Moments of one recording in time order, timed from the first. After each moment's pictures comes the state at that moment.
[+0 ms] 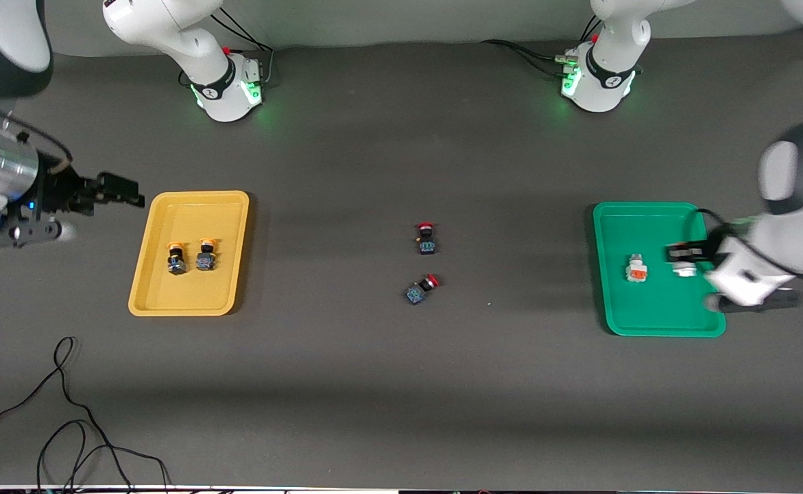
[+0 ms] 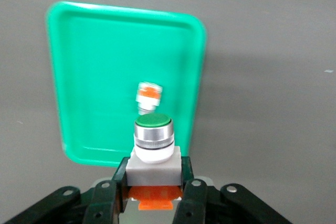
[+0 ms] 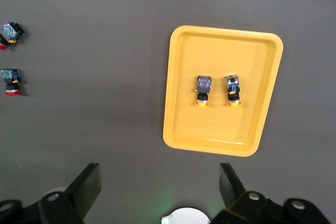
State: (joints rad) left arm 0.32 0.31 -0.32 -1.63 0.08 1.69 -0.09; right arm 0.39 0.02 -0.33 -1.64 0.09 1.49 -0.02
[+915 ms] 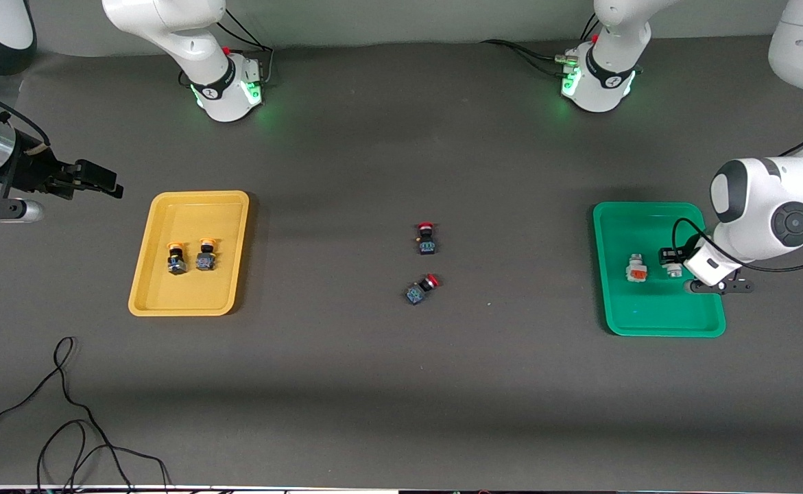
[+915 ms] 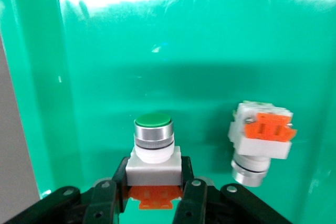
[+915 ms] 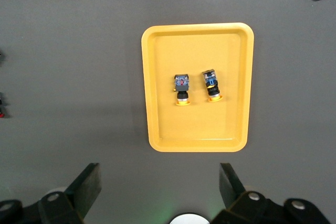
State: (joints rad) left arm 0.47 0.41 -0.29 -2.16 0.23 2.40 0.02; right arm 0.08 -0.09 -0.10 -1.79 0.06 1.59 0.03
